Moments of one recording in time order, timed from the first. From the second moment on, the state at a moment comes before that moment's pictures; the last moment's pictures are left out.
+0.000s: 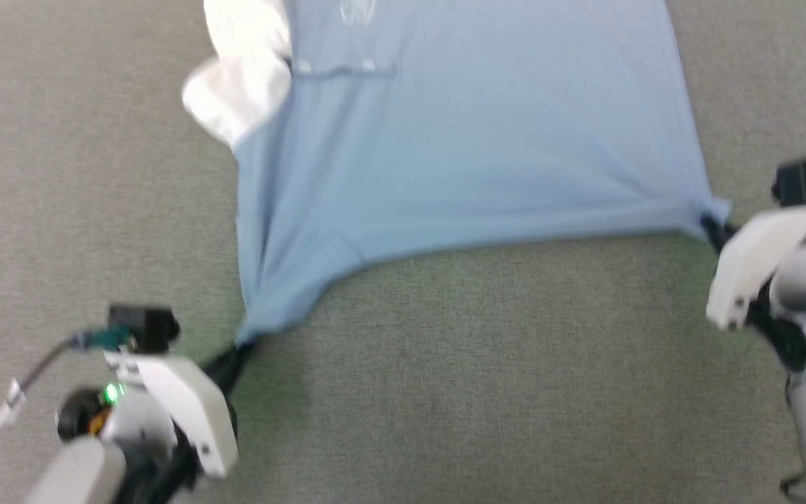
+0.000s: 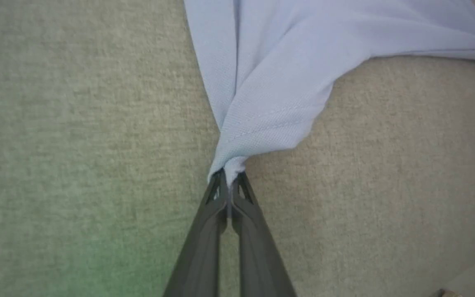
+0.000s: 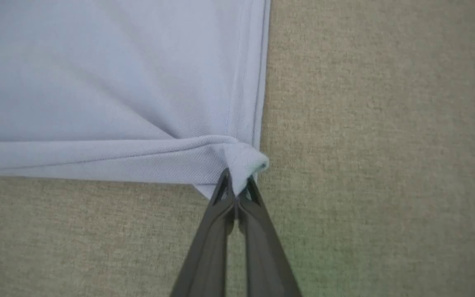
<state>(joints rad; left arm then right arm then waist) -0.16 0.51 -0.33 0.00 -0.76 0.06 0.39 -0.49 -0.25 -0.02 0.40 0.30 0.13 0.46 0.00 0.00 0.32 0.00</state>
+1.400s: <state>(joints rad) -0.09 0.35 -0.37 0.07 -0.38 0.22 -0.24 -0.08 -0.15 -0.11 0.17 0.16 0.13 0.01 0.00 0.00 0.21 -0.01</state>
